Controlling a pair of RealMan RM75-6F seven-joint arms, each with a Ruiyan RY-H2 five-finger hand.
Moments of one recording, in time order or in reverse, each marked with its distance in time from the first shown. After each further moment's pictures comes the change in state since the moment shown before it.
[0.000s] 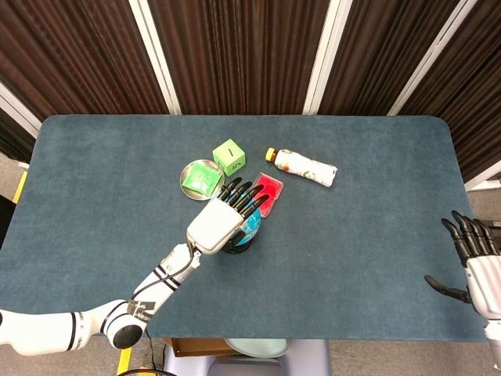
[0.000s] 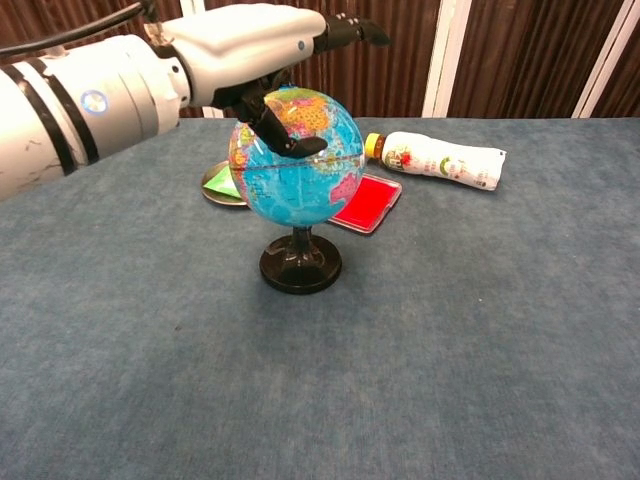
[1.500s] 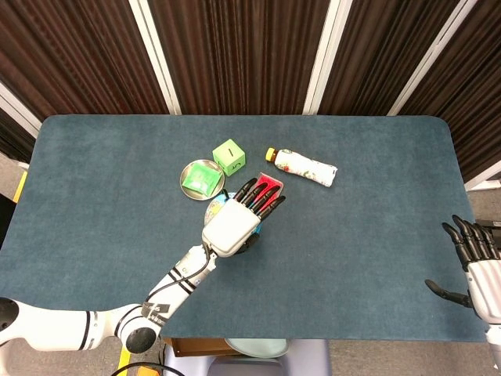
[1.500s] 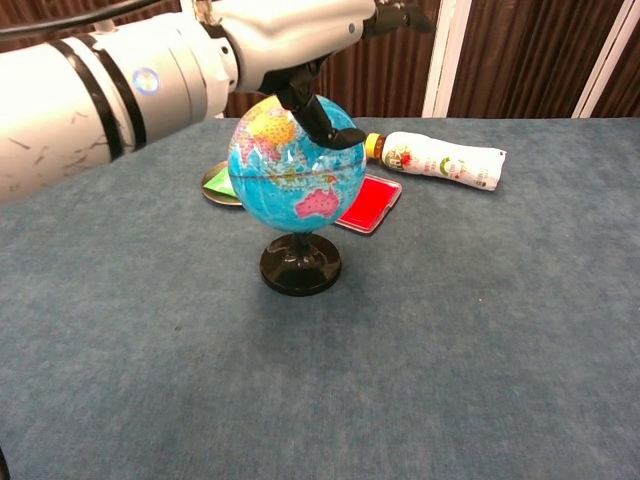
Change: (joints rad) left arm -0.098 -0.049 -0.029 -0.056 -0.174 0.031 0.155; right arm -0.014 -0.004 -0.014 0.010 -0.008 0.006 0.018
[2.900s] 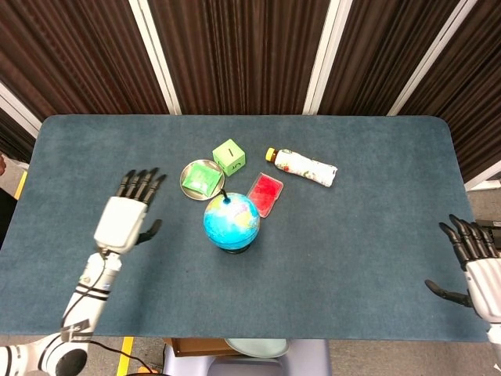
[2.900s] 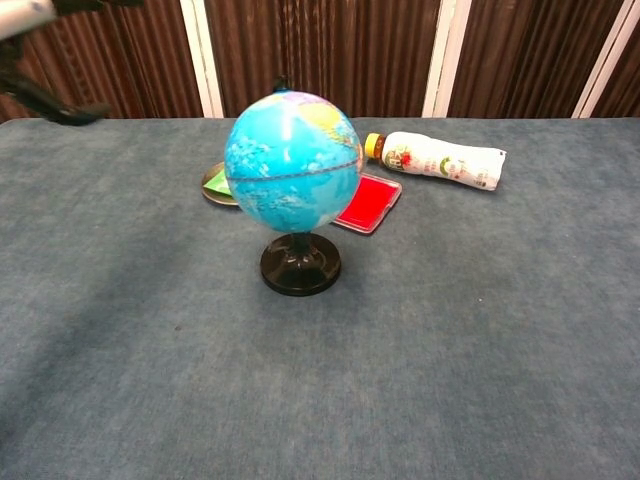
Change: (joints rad) left arm 0.338 0.302 0.190 -0.083 0.106 0.345 -0.300; right arm 0.006 0.034 -0.005 -0.007 -0.010 -0.008 0.010
